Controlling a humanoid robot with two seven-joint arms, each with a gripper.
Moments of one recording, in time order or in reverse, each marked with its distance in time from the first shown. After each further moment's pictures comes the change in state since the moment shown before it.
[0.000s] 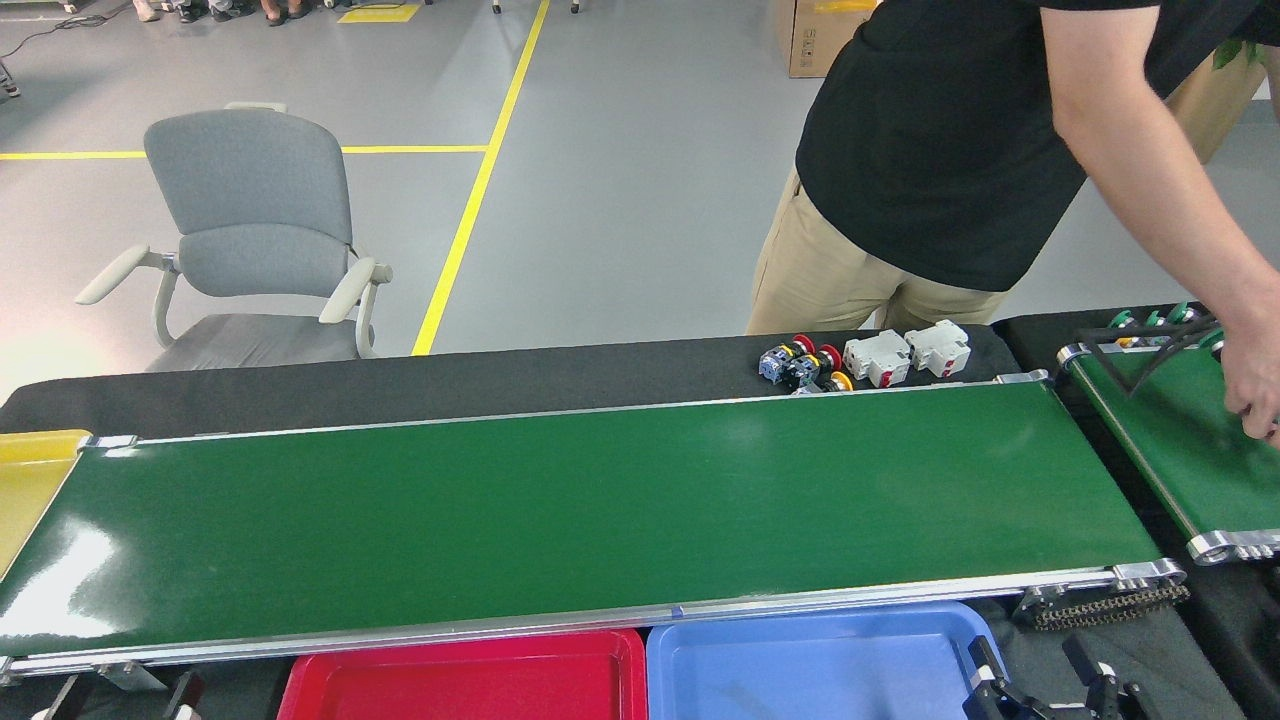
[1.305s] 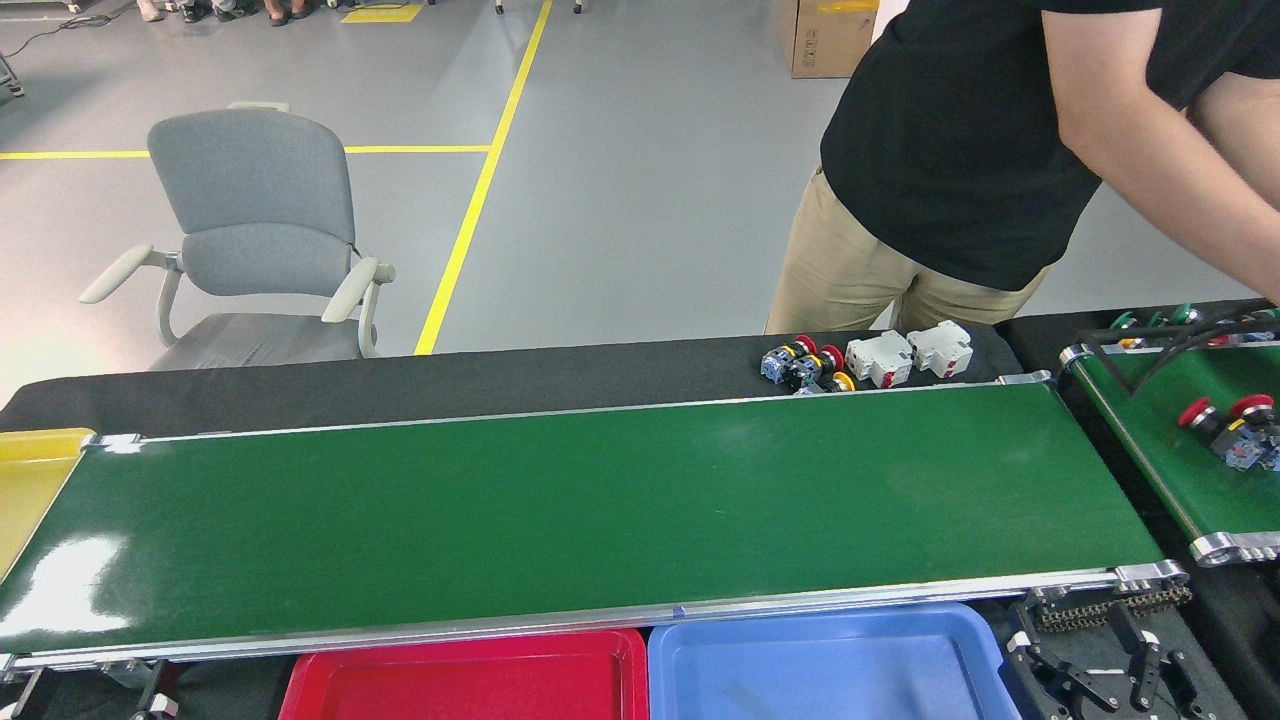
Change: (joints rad) left arm -0.001 0.000 0.007 0.008 0.003 0.012 0.115; right arm -0.050 -0.069 0.001 0.013 0.002 0.075 0.000
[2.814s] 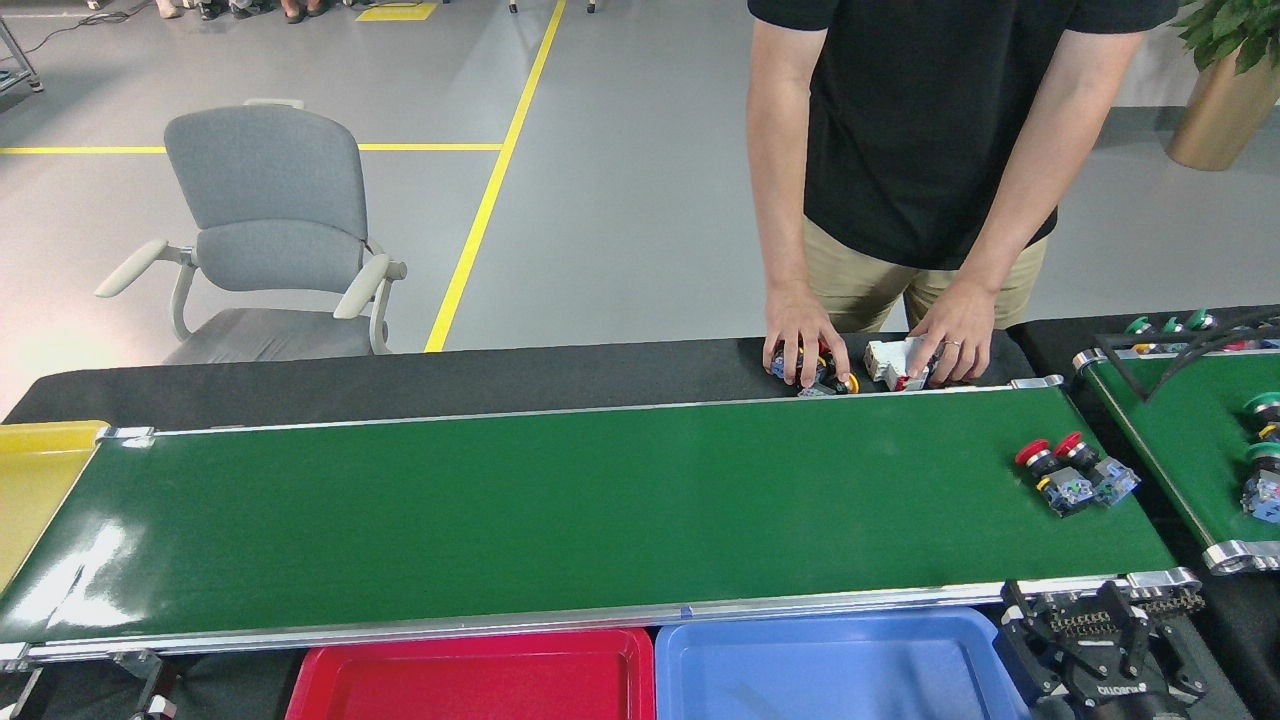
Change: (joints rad) left arm -0.002 0.007 0.001 0.013 0.000 0.003 0.001; right arm -0.127 -0.010 0.002 0.070 -0.002 0.010 0.096
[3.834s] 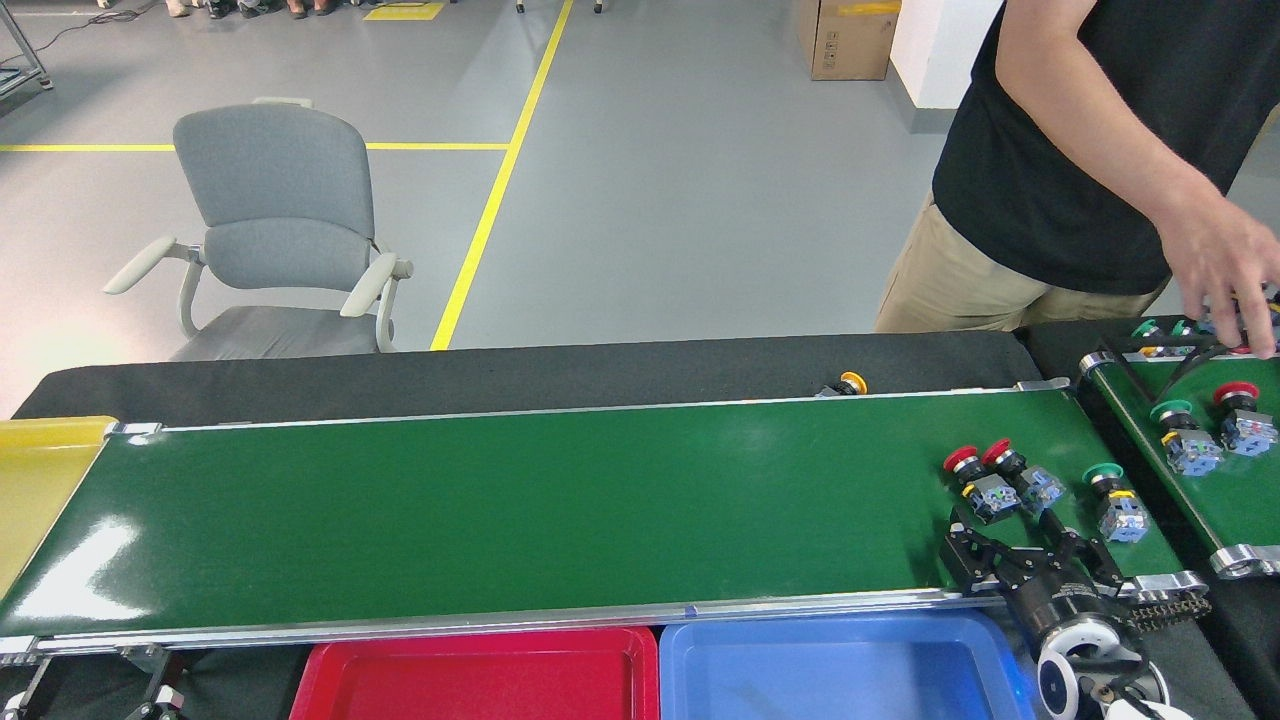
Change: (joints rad) left arm -0.025 0.000 -0.009 0.002 -0.001 -0.005 0.004; right arm -0.290 -0.080 0.196 0.360 0.072 0.195 0.058
